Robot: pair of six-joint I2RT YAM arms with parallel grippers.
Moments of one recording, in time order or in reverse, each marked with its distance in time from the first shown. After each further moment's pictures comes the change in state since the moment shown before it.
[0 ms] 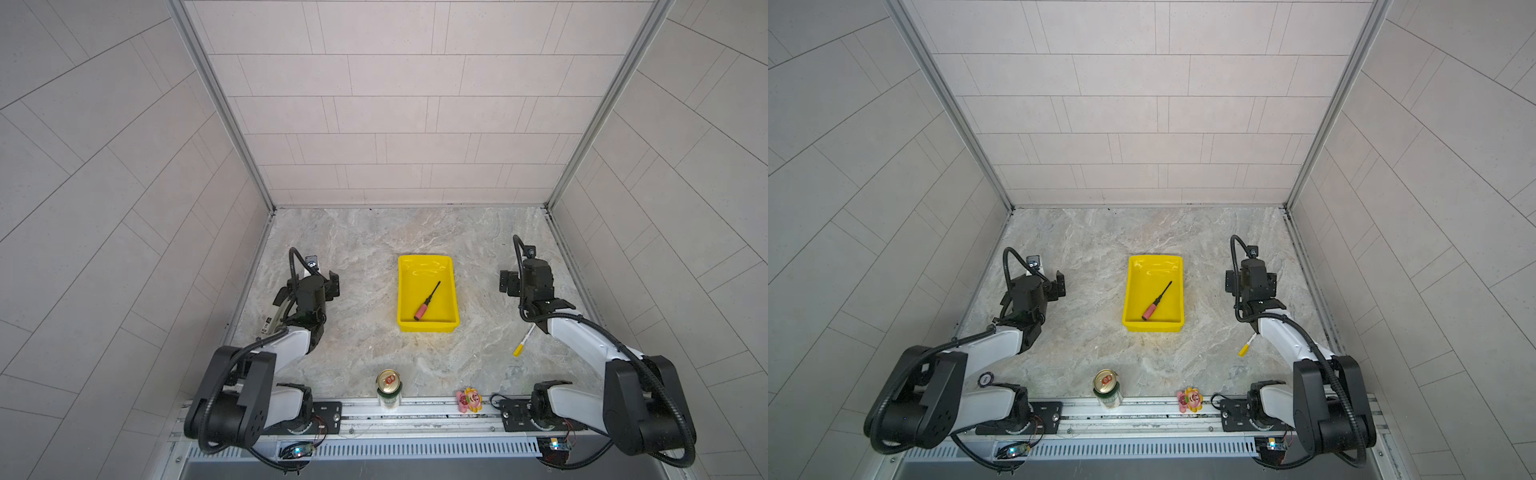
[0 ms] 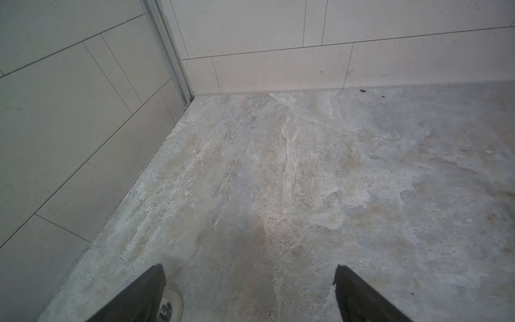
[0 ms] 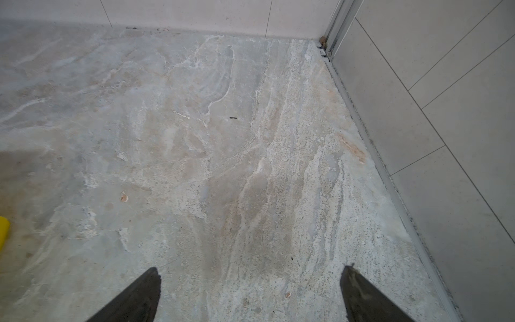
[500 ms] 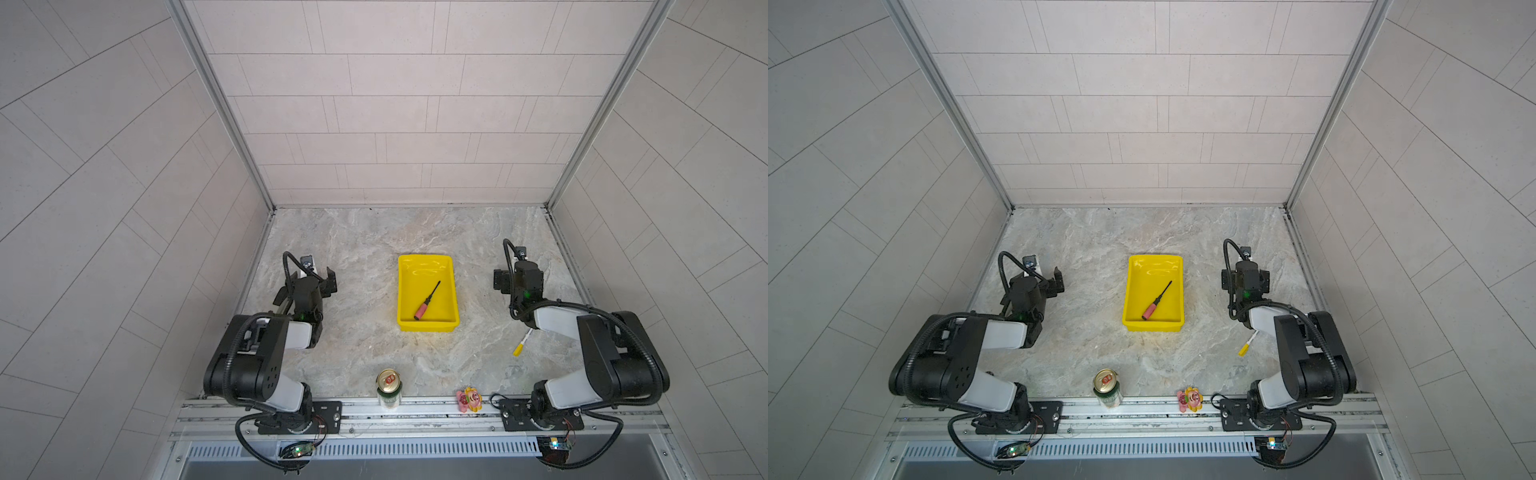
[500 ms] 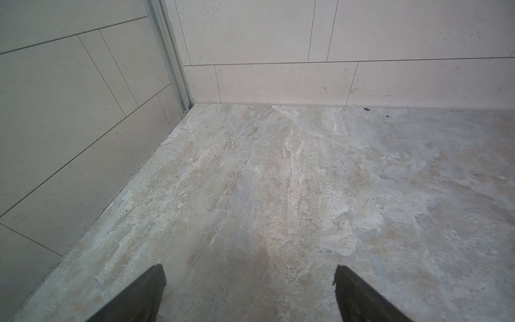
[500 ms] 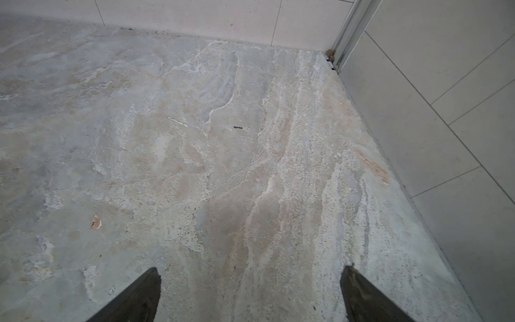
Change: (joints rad) left arm 0.068 0.207 -0.012 0.311 0.086 -0.007; right arm -0.001 0.254 -0.027 0.357 -0.010 -0.054
